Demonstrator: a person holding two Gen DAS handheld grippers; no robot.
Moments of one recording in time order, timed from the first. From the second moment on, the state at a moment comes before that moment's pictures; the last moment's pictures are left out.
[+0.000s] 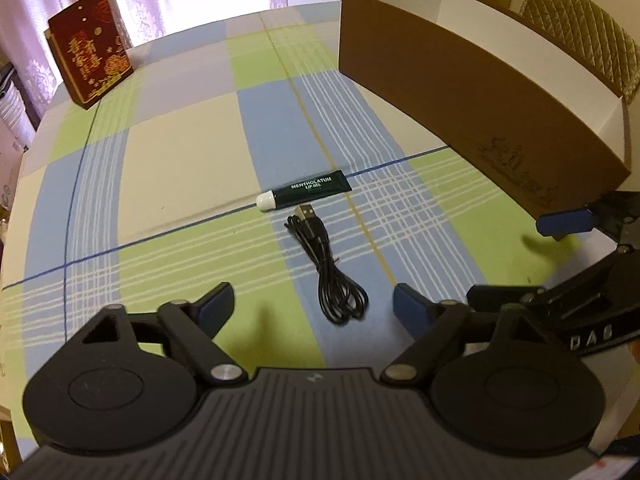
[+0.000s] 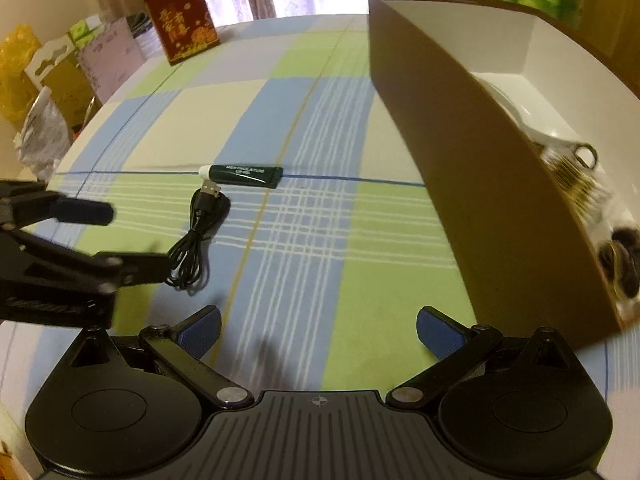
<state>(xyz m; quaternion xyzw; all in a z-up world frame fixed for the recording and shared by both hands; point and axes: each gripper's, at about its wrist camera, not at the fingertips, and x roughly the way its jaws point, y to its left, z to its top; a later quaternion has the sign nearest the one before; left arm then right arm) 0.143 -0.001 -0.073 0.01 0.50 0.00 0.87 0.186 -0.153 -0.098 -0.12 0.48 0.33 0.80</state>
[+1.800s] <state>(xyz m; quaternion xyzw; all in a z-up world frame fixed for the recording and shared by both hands) 0.142 0.087 -0.110 -0.05 0.51 0.07 0.85 0.193 -0.069 -0.134 -0.24 0.42 0.51 0.71</state>
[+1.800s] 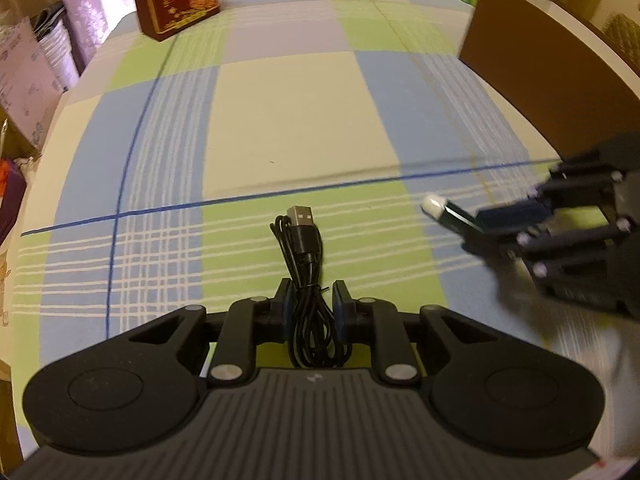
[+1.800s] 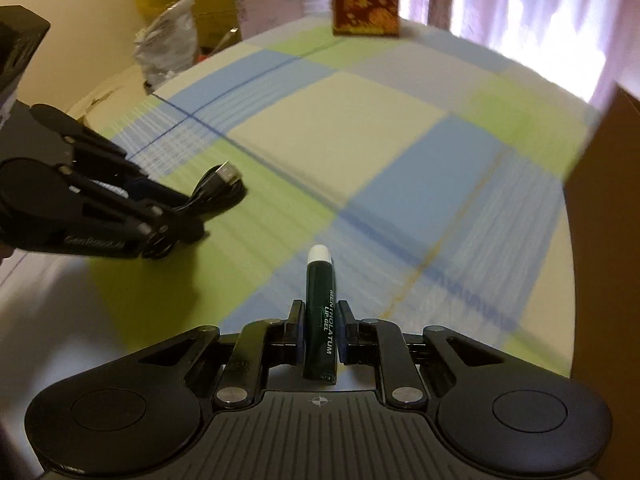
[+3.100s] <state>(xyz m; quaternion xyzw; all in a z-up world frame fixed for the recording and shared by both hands) 0.095 -0.026 -0.104 0.01 0.54 -0.03 0.84 0.129 -0.175 -0.125 -0.19 0.48 0.44 0.73</state>
